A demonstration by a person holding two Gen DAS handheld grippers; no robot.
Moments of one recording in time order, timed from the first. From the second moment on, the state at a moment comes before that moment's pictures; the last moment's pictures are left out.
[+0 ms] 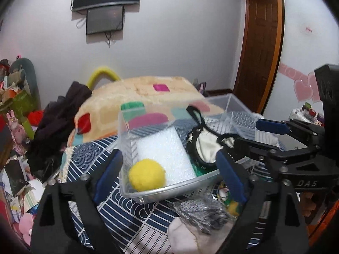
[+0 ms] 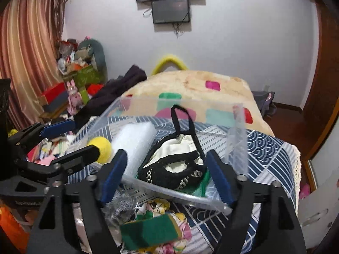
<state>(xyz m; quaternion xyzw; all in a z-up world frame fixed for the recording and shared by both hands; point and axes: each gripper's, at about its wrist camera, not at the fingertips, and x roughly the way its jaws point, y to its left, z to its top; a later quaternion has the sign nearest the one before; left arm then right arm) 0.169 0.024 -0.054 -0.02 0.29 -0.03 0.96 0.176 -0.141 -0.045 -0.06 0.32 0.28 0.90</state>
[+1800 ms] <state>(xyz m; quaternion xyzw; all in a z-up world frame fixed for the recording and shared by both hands) 0.142 -0.020 -0.123 -0.02 0.38 -0.09 0.92 0.124 -0.185 -0.089 0.00 0.33 0.28 0.90</state>
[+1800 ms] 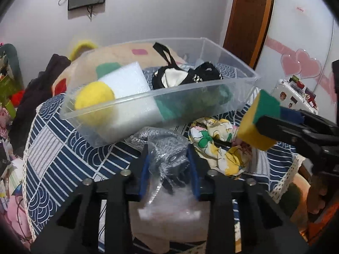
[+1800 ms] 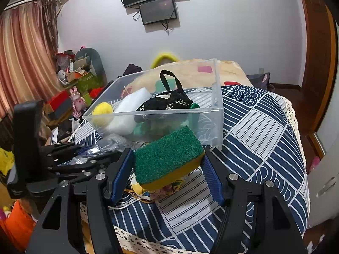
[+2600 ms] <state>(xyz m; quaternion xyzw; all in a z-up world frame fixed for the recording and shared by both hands) 0.129 0.011 -0.027 -0.05 0.25 -0.07 0.97 0.143 -0.173 -0.026 -0.02 0.25 0.24 0.94</state>
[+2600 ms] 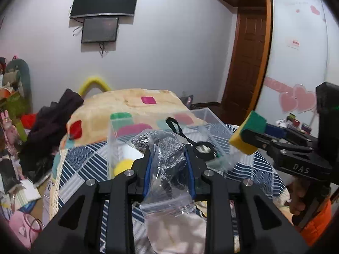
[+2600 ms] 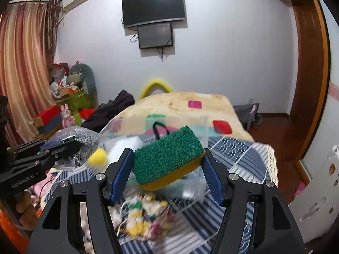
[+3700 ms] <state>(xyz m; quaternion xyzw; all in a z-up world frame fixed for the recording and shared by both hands) 0.203 0.001 -0.058 -0.05 0.31 -0.07 0.95 0.180 -0.161 -0.050 -0.04 0.30 0.24 0.92</state>
